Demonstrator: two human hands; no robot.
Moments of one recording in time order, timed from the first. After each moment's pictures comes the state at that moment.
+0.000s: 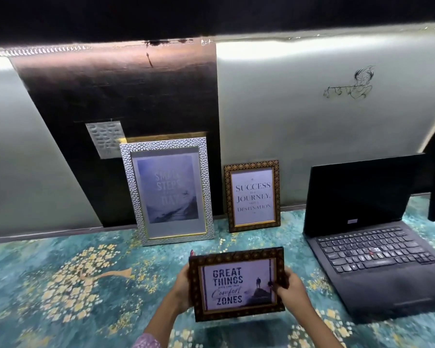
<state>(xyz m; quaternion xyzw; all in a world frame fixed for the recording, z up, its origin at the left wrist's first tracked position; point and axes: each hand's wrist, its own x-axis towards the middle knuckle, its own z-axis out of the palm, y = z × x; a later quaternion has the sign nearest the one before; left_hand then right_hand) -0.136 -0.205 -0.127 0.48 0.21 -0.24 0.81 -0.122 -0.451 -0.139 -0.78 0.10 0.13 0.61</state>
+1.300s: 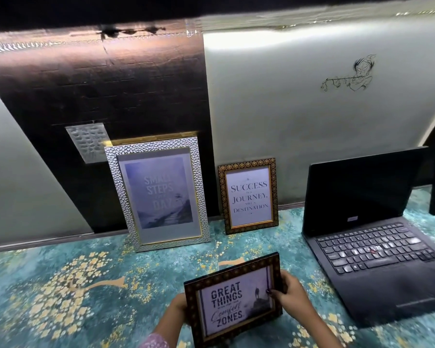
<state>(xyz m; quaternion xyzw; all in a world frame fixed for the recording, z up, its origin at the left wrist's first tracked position) -0.126 -0.204 -0.148 0.56 0.24 -0.37 0.69 -0.105 -0.457 -0.152 -0.78 0.03 0.13 0.61</state>
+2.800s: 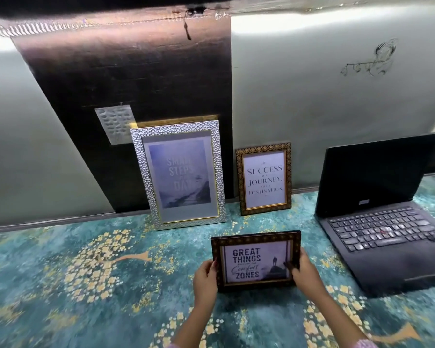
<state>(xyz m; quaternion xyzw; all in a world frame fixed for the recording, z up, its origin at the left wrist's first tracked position) -0.174 -0.224 -0.149 0.71 0.30 0.02 0.64 -0.128 -0.441 -0.145 -0.86 0.08 0.09 0.50</state>
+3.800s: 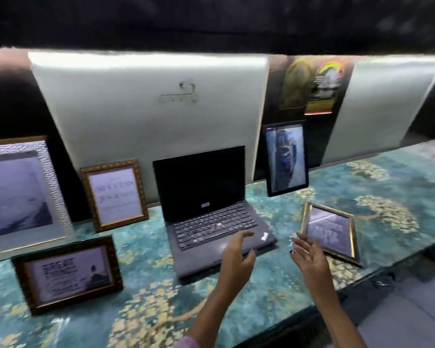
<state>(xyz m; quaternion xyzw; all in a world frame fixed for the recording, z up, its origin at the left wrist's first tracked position) -0.201 -0.697 -0.046 0.84 -0.13 0.06 0.53 -0.222 -0.866 -0.073 -0.69 0.08 -0.18 0.70</state>
